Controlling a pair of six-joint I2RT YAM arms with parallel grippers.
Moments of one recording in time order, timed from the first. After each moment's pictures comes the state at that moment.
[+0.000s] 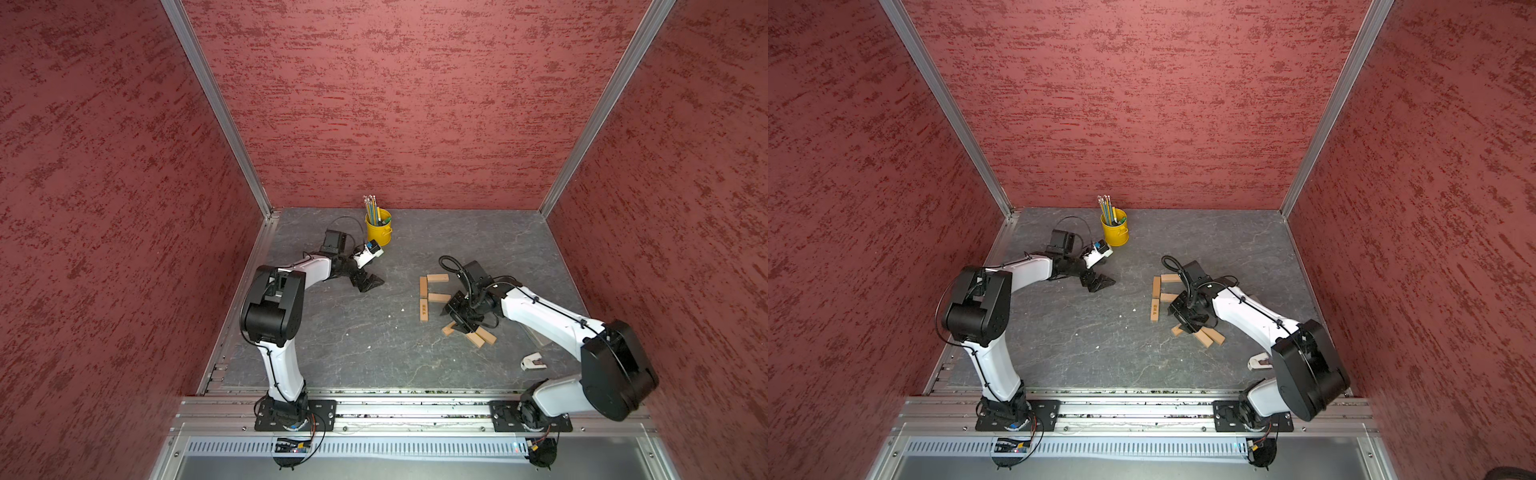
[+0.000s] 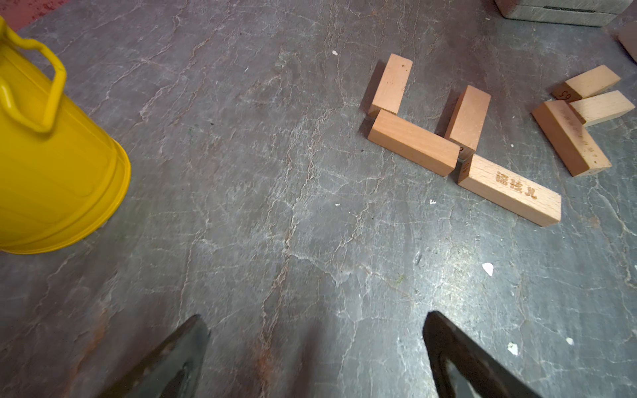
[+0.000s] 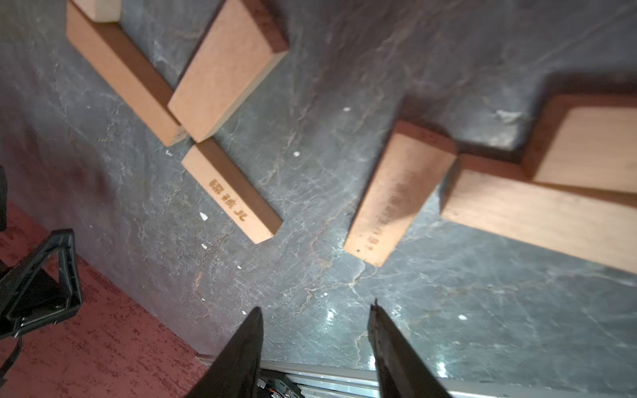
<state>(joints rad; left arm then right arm) -0.18 1.90 1.15 -0.23 0.73 0.69 0.50 1.45 0.91 -0.71 -0.32 1.32</state>
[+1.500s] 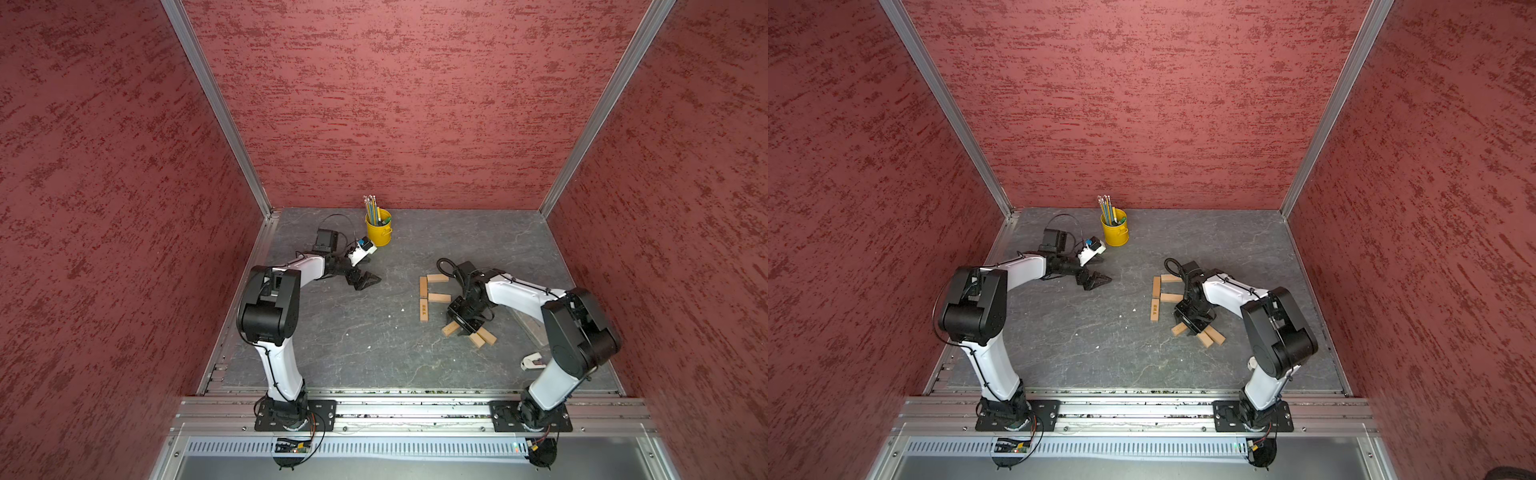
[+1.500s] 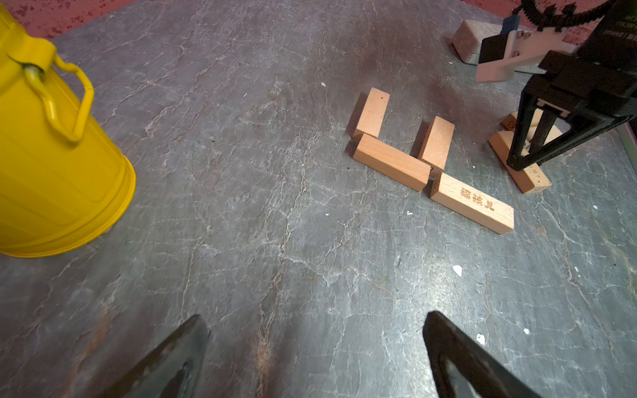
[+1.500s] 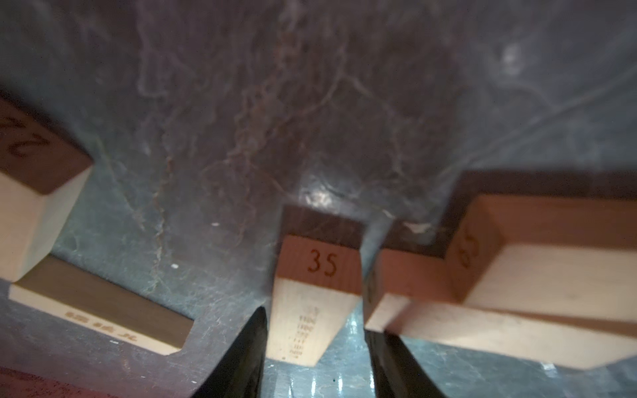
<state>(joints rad) -0.13 1.90 1.15 -0.24 0.86 0.69 0.43 1.71 0.99 -0.79 -0.31 1.23</state>
